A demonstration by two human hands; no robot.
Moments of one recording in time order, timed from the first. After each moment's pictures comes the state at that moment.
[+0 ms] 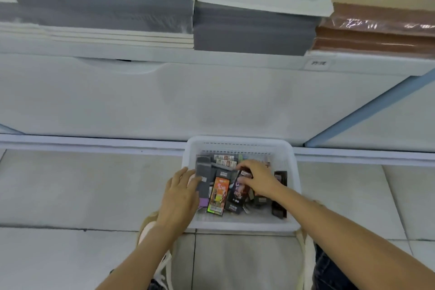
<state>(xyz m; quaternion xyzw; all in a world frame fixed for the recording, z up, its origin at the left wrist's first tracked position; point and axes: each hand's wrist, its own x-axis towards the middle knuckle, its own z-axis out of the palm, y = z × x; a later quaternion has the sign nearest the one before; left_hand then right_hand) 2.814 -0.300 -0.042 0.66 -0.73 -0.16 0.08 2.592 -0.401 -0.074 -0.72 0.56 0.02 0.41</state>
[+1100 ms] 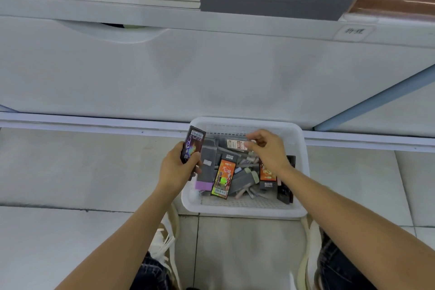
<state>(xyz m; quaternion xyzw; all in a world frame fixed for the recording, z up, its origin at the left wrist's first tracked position) 2.829 -0.333 -0.047 0.73 -0.38 -0.48 0.32 2.596 -0.415 -0.077 -0.58 0.62 -0.23 0.47</state>
